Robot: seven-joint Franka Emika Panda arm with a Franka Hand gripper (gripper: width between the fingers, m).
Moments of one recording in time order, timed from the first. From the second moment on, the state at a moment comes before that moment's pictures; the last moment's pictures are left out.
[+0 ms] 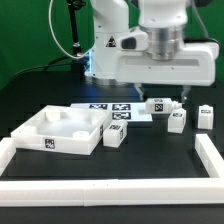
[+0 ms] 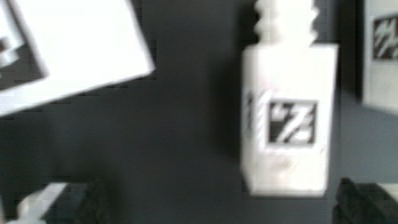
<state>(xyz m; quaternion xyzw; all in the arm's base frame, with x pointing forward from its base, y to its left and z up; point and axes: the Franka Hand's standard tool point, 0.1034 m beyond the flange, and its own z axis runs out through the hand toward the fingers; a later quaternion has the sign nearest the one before) 0.436 0.067 0.066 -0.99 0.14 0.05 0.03</state>
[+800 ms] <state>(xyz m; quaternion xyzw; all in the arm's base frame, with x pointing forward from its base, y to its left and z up) 0.464 -0.006 0.031 -0.99 0.11 0.07 0.03</state>
